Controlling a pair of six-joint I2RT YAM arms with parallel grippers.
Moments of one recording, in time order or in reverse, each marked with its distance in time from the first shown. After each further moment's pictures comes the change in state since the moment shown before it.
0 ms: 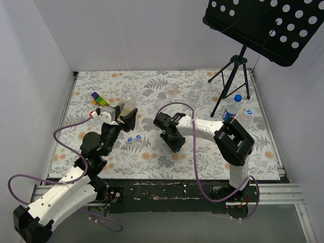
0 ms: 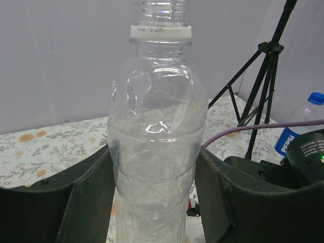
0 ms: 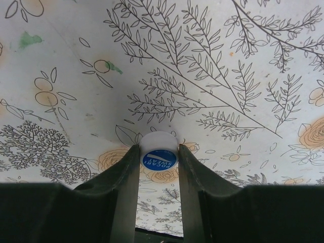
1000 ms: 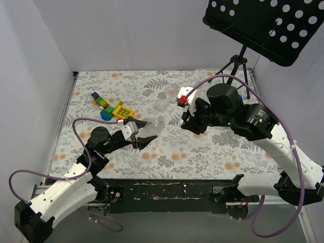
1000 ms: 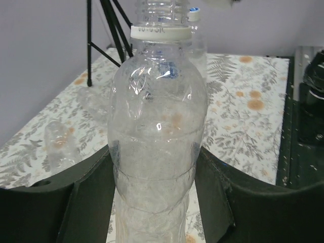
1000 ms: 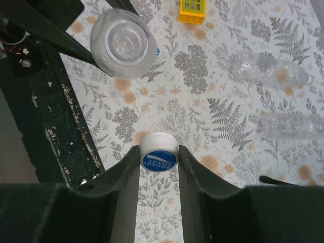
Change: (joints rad) left arm 0.000 0.058 0.012 -0.132 0.687 0.179; right arm 0.000 -0.692 0.330 -0.200 -0.245 -0.449
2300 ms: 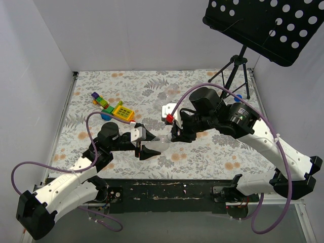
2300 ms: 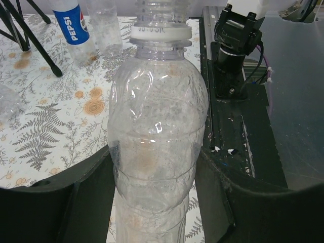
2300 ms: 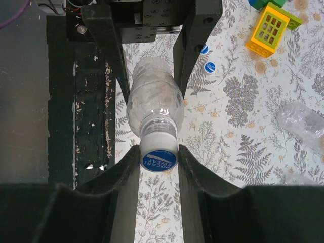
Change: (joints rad) left arm -0.005 0.117 0.022 -0.150 0.365 -0.006; right arm 0.060 0.069 -0.011 -0.010 -0.274 -0.242
